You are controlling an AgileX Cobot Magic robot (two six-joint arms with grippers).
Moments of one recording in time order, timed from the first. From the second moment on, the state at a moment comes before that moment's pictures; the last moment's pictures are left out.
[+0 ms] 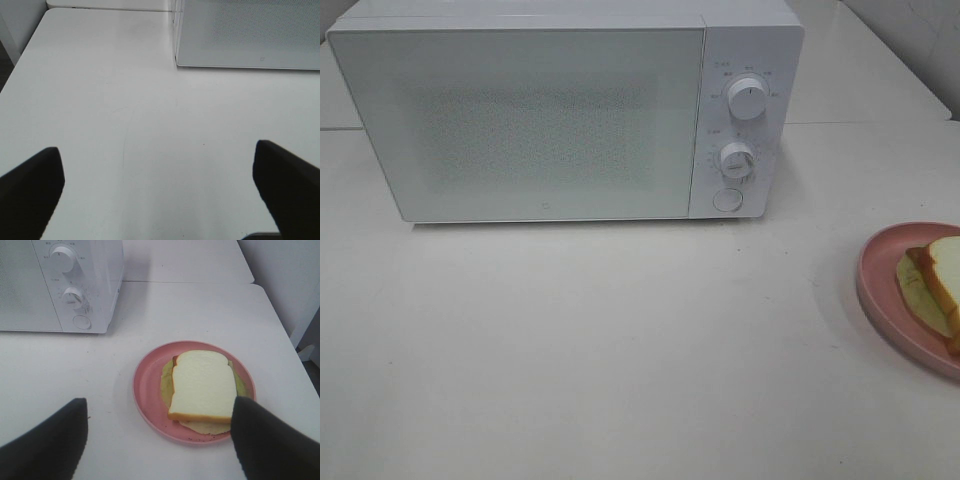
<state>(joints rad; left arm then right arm) 0.02 0.00 -0.52 -0.05 1.07 0.00 0.08 0.04 -0.52 -0.07 0.94 0.05</state>
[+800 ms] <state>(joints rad) 0.02 0.00 -0.52 -0.05 1.07 0.00 0.08 0.45 -0.47 -0.07 0.52 0.05</state>
